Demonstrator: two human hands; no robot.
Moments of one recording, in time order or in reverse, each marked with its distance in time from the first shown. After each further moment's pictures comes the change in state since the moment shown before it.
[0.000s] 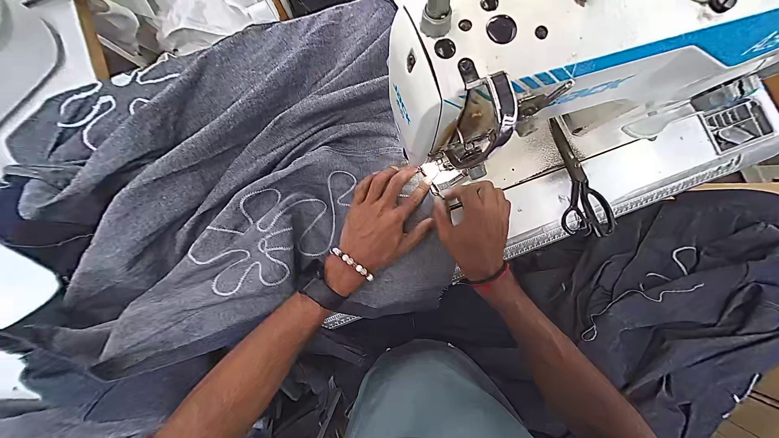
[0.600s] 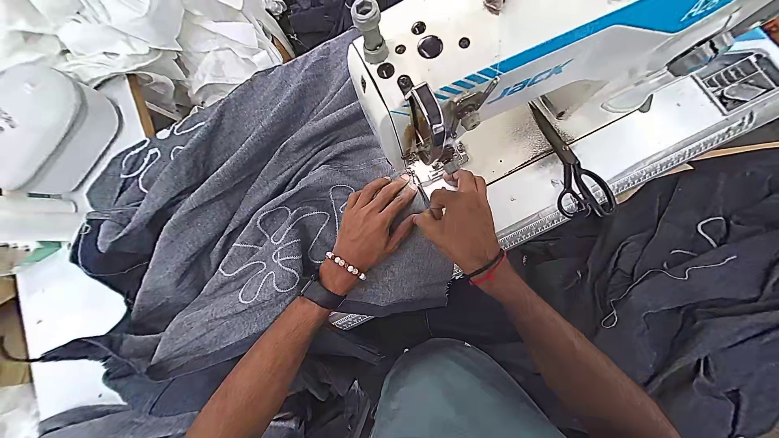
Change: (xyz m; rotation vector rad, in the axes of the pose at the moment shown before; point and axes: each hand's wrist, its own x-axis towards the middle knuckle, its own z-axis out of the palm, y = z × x) left_hand -0.006 -0.013 -0.006 -0.021 -0.004 0.077; right_hand 0.012 -0.021 -0.026 0.209 -0.219 0.112
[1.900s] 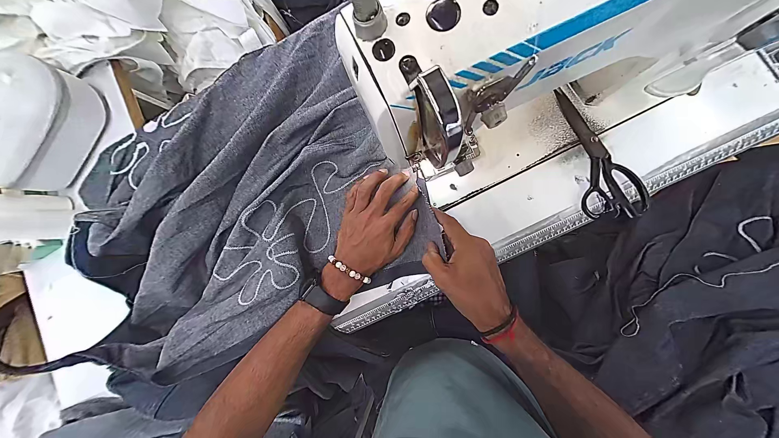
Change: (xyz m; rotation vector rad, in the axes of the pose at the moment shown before) left_hand -0.003 0.000 0.007 0.035 0.039 -0.028; right_hand -0.052 -0.007 0.014 0.223 -0.129 0.204
